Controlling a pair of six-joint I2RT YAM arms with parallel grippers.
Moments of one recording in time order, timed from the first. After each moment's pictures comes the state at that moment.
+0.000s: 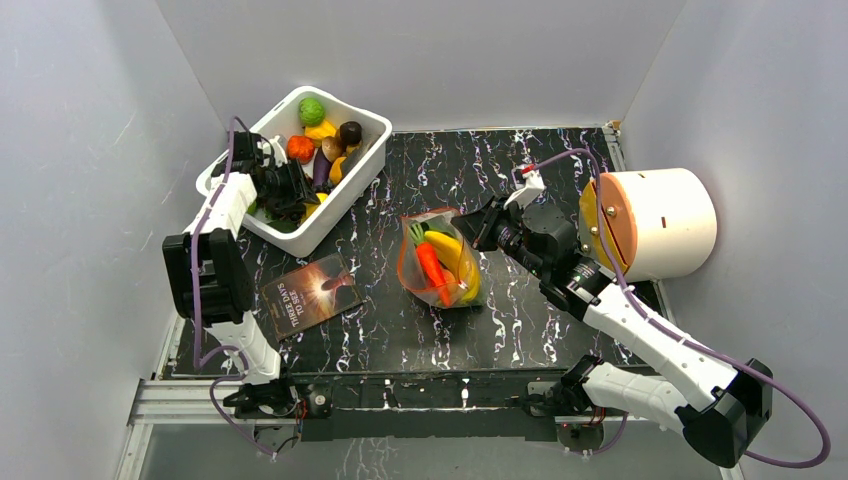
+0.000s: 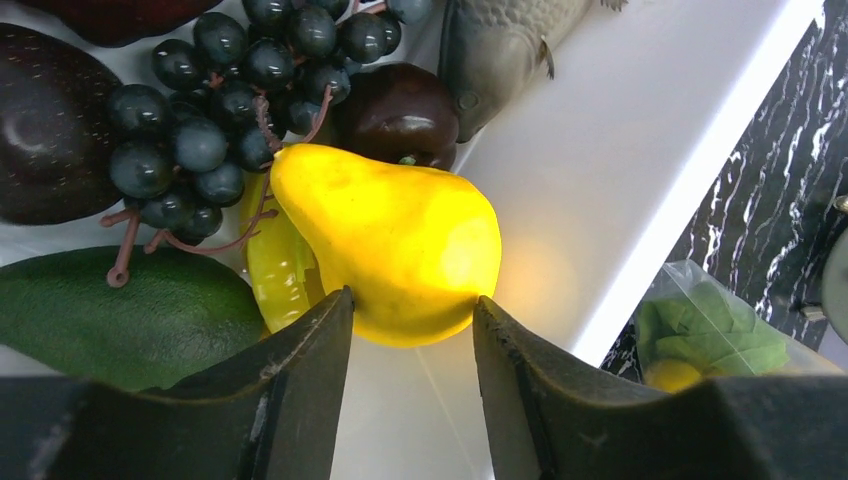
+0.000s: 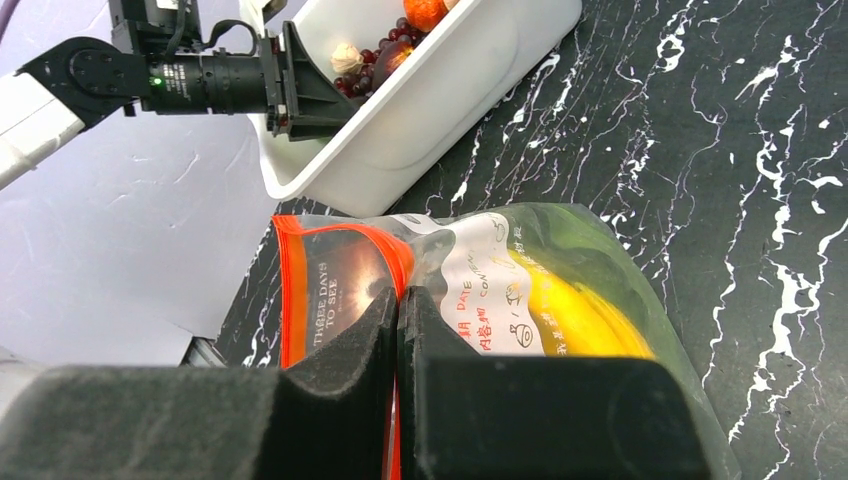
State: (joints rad) left arm 0.11 1.80 1.43 -0.66 0.45 -0.20; right arm 0.69 0.98 0.85 -0.04 0.04 0.66
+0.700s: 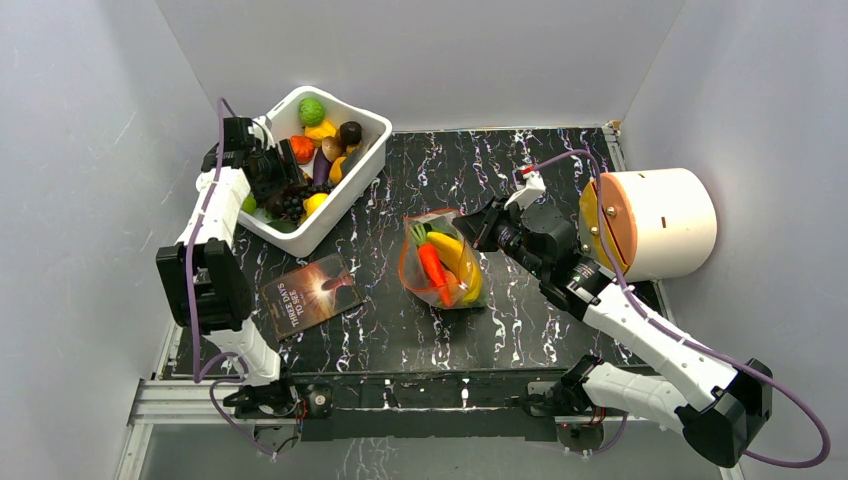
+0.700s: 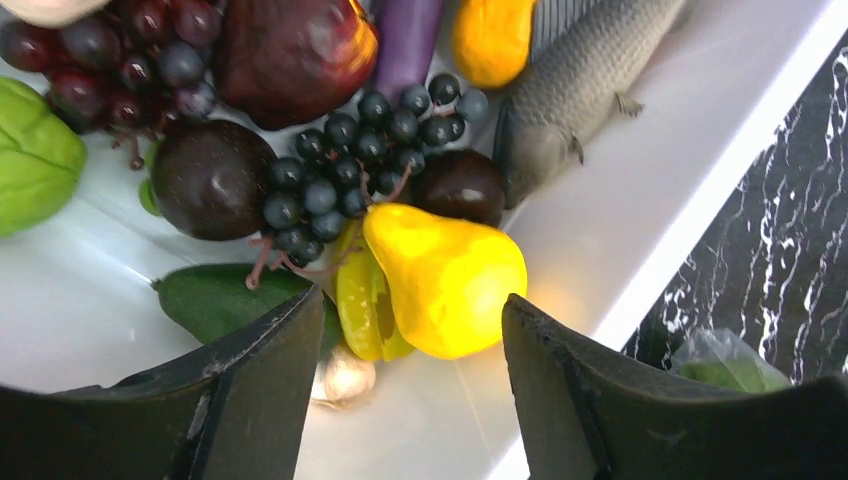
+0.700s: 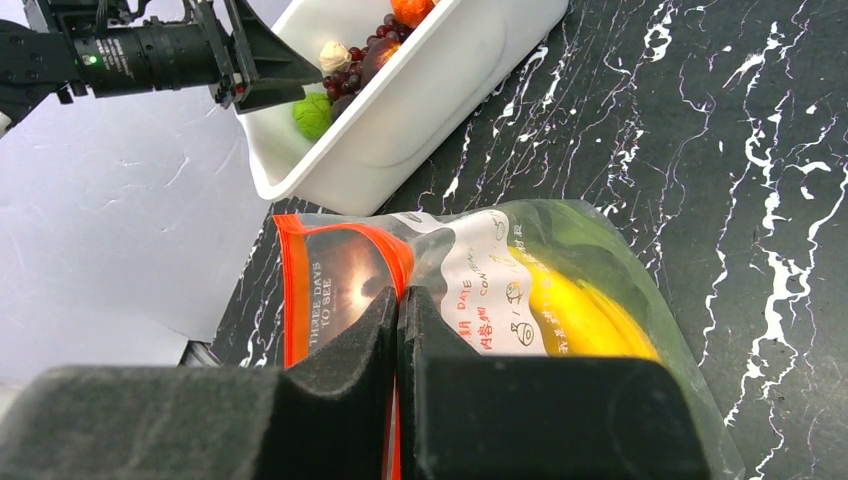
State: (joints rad) left arm 0.11 1.73 1.50 -0.67 0.25 -0.19; right arm 0.69 0.98 0.85 -0.06 0.06 0.67
